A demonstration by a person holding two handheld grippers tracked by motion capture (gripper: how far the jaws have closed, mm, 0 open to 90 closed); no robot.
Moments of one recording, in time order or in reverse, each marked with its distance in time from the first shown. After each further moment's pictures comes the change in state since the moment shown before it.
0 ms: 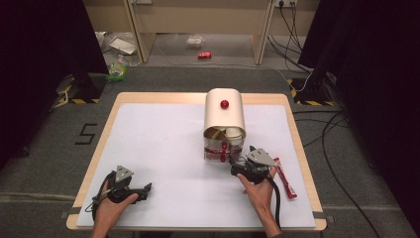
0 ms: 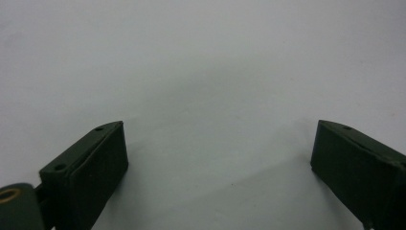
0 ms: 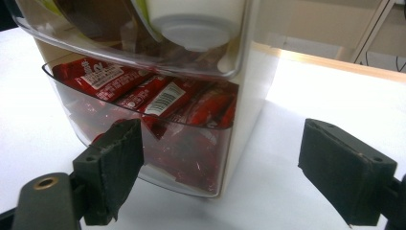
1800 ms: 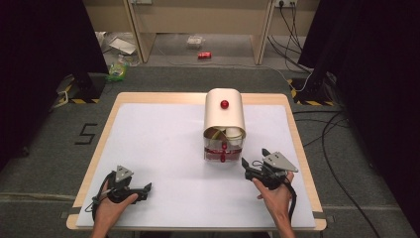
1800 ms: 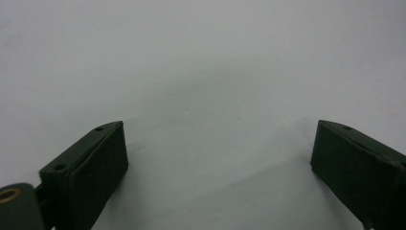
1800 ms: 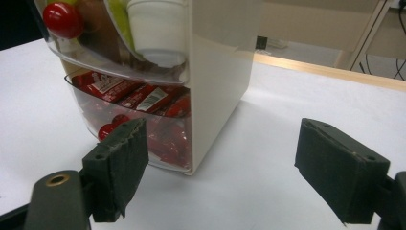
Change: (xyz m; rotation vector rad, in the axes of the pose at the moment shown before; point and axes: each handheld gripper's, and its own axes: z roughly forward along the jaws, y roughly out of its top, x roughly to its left) left arm 0.000 0.000 0.000 0.001 0.000 0.000; right arm -0.024 0.006 -0.045 -0.022 0.019 0.016
